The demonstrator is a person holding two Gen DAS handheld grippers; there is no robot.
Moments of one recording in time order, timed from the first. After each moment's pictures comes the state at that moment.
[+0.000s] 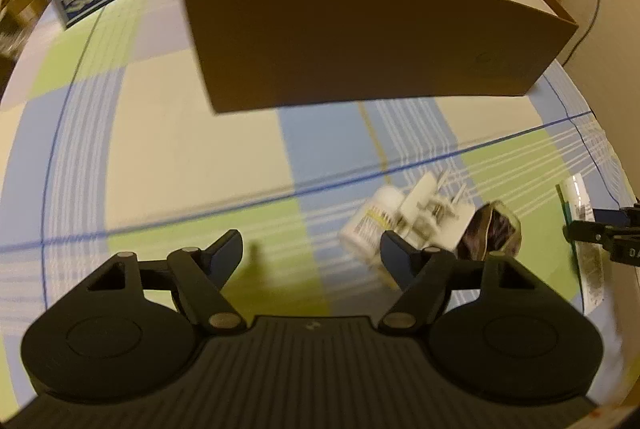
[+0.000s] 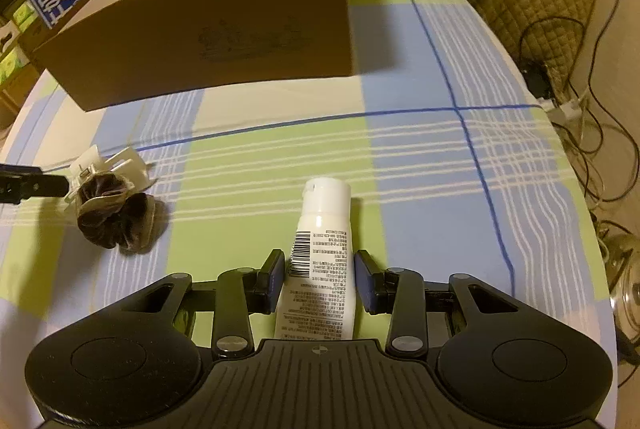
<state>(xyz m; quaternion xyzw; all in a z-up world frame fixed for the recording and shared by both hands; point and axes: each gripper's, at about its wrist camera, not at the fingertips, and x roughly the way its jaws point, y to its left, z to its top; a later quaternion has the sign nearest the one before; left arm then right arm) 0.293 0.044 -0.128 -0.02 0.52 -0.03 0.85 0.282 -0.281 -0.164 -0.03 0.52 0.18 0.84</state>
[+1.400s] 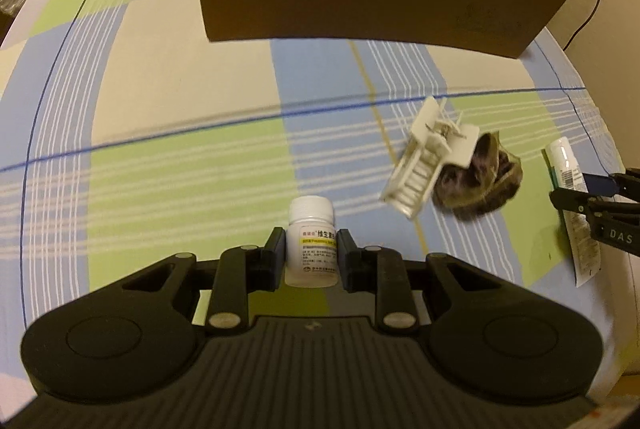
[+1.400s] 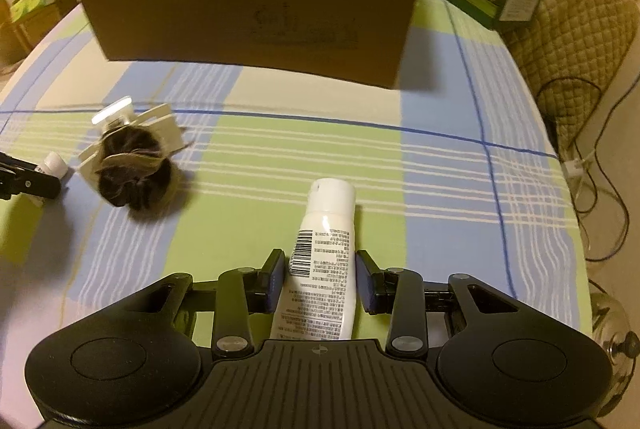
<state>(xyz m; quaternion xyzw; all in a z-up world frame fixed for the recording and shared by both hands) 0.249 0.037 -0.145 -0.06 0.55 -0.02 0.83 0.264 -0.248 -0.170 -0.13 0.48 0.21 0.84</state>
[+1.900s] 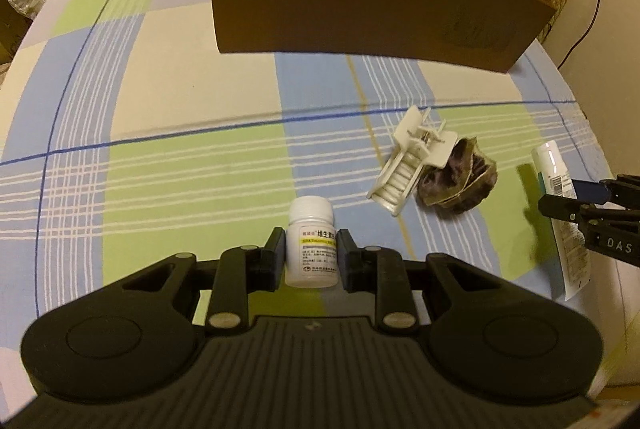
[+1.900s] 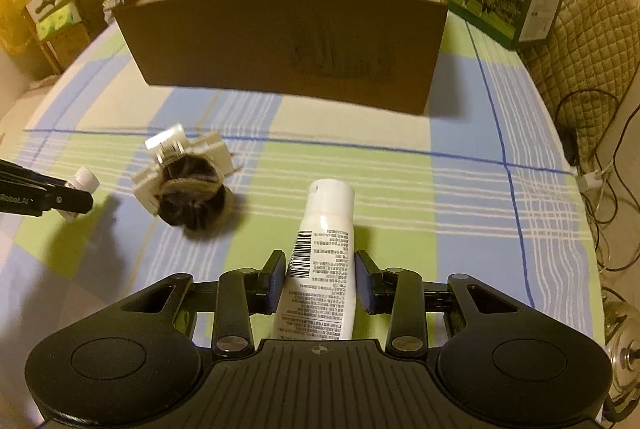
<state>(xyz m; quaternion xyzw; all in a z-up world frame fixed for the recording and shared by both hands) 0.231 0.036 -0.125 -0.07 0.53 -0.01 0.84 0.252 -0.242 -0.142 -0.10 0.46 0.25 0.84</state>
